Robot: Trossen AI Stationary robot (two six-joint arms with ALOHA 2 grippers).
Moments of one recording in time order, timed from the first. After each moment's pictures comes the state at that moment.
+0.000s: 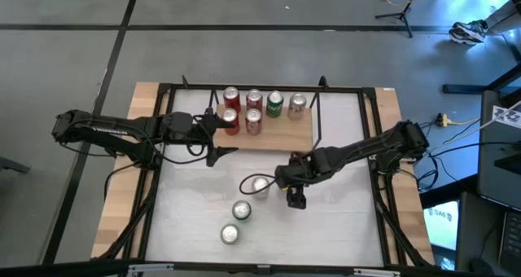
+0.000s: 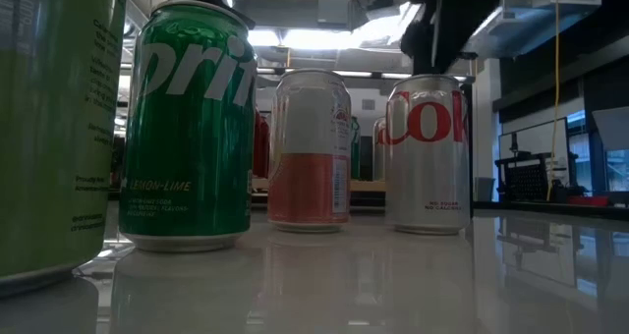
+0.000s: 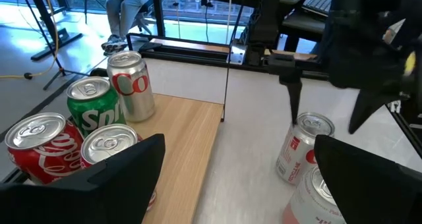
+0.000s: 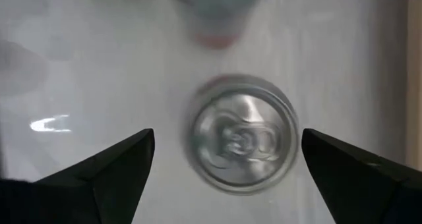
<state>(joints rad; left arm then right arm) 0.00 0.98 0.76 -0.10 -0.17 -0.12 0.28 1.75 1.46 -0.96 0.01 0.36</state>
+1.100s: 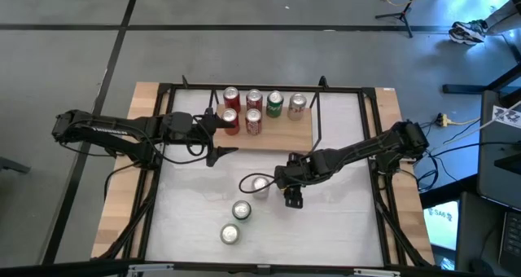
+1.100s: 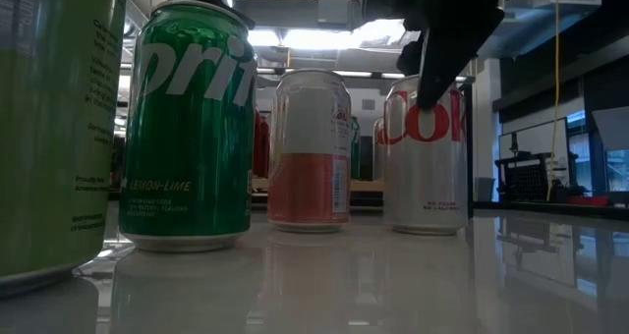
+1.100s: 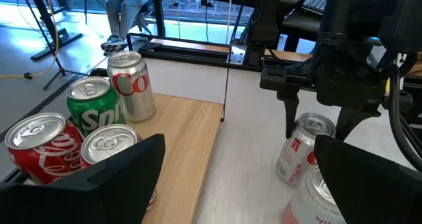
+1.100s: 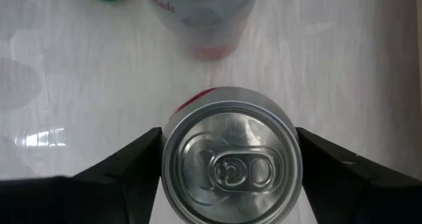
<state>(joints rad) 0.00 0.98 0.76 -0.10 -0.17 -0.12 0.28 1.75 1.36 -0.81 0.04 0.36</state>
